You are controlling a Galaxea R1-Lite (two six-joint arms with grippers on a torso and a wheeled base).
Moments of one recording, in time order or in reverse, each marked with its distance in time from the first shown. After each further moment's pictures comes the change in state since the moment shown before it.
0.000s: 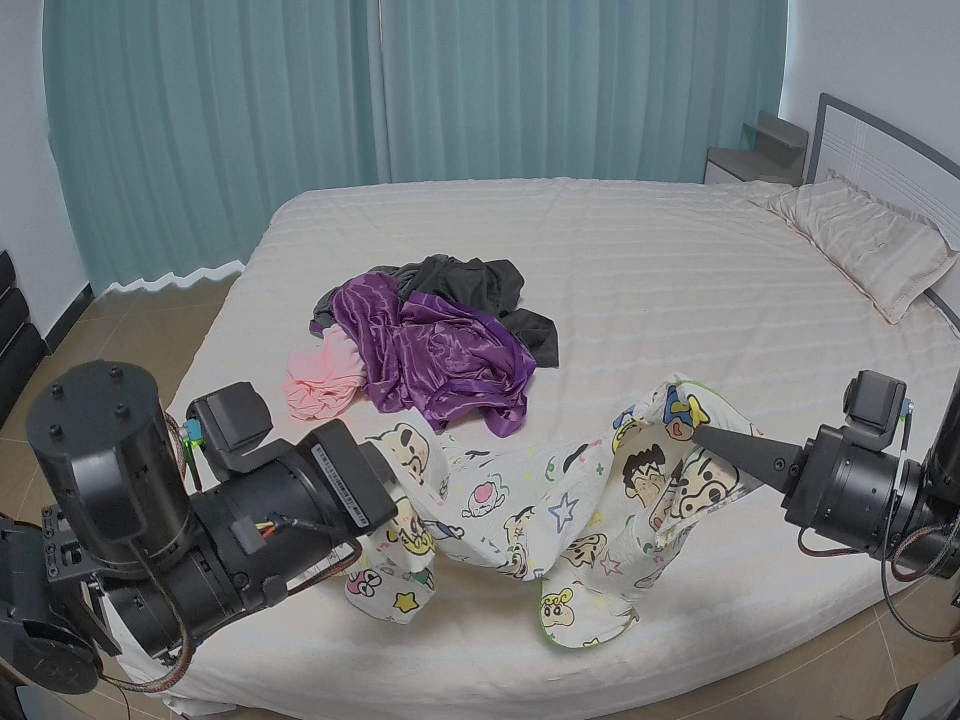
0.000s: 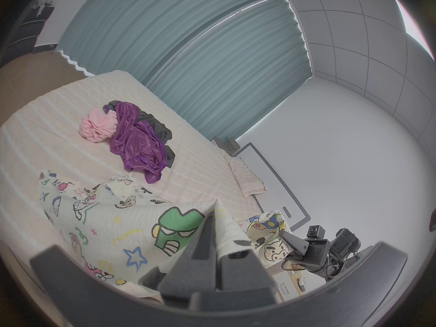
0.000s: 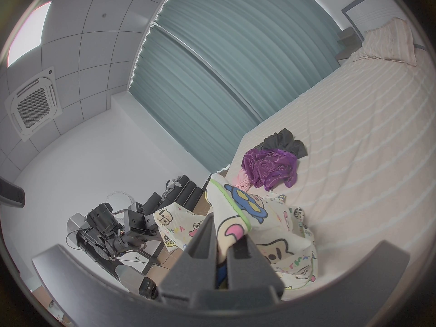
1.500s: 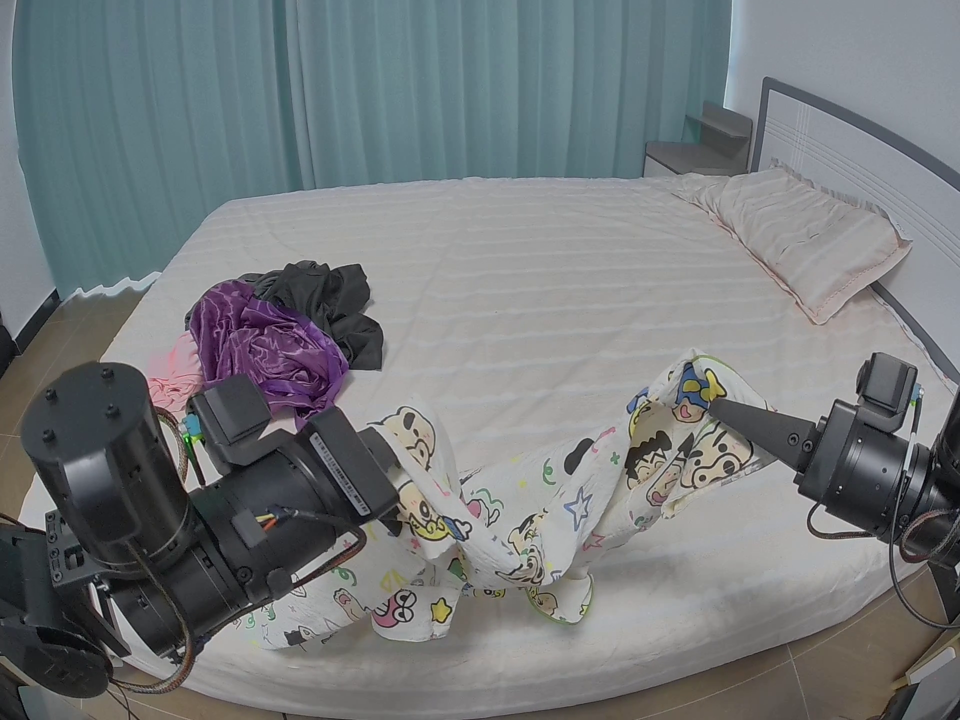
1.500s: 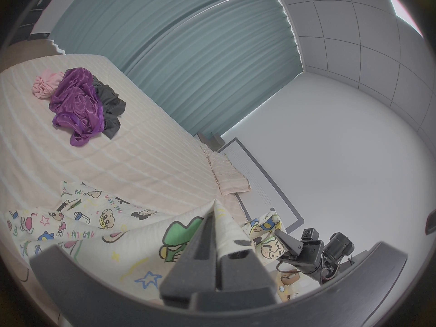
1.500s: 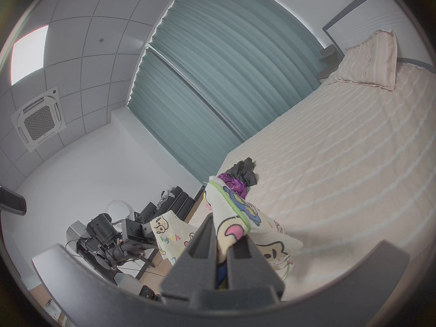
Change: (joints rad) left arm 0.003 0.022 0.020 -0.109 0.000 -0.002; right arm -0.042 -0.008 -0.006 -0.029 0.000 0.001
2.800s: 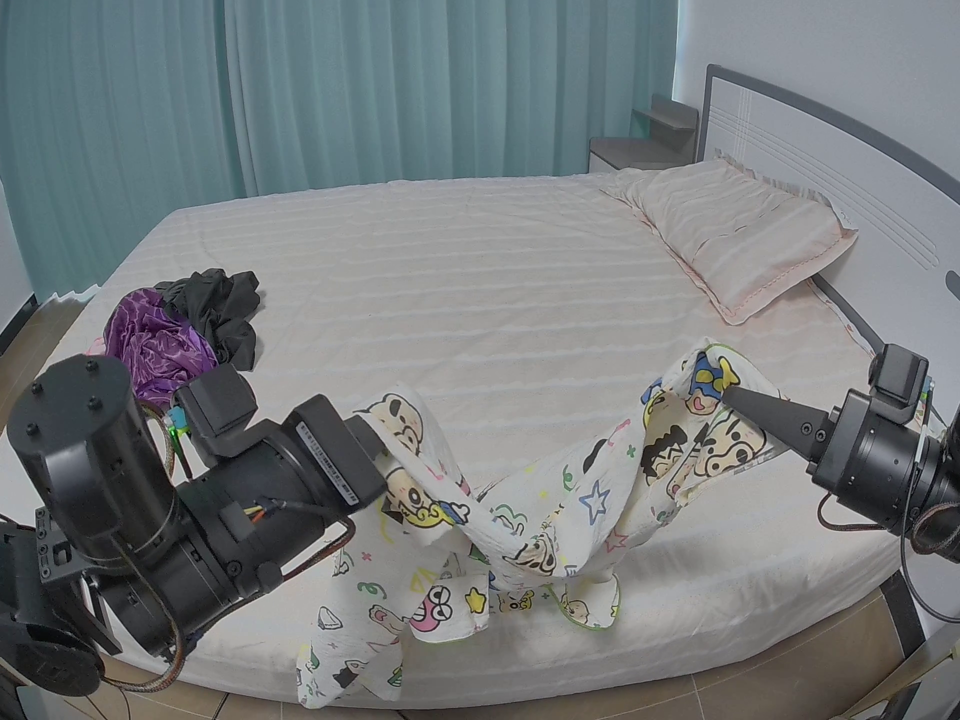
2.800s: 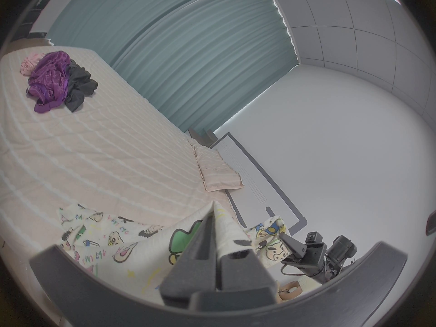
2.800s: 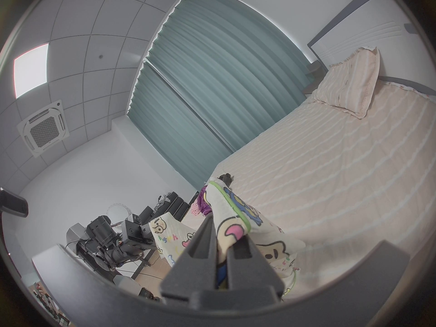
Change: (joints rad) left arm 0.001 -0.018 -0.005 0.004 0.039 0.021; right arm -0.020 -0.024 -0.006 0.011 0.001 -0.011
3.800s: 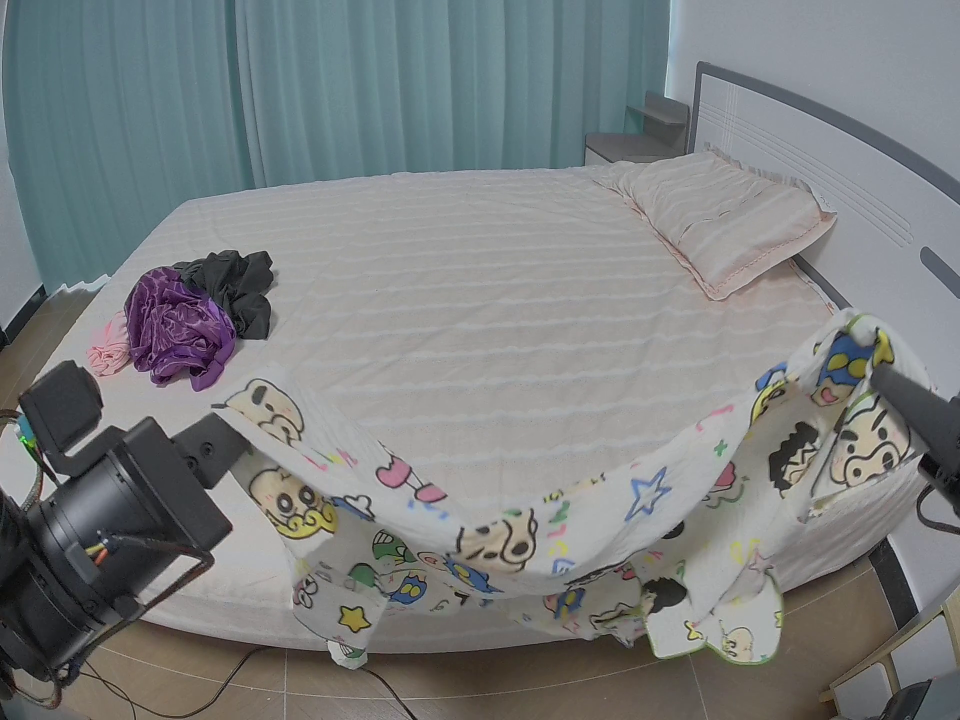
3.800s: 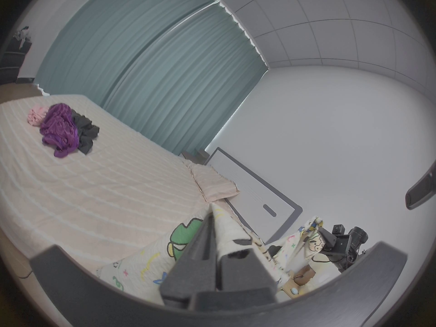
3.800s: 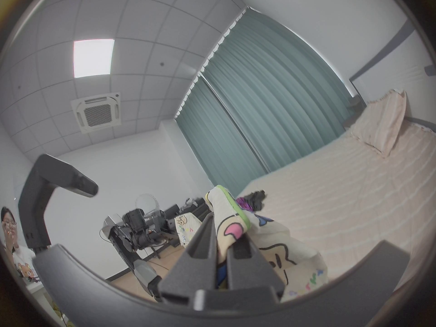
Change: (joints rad) left arm -0.063 -0.288 0.086 0.078 0.121 0.256; right arm 0.021 -0.339 0.077 -0.007 0.128 -0.159
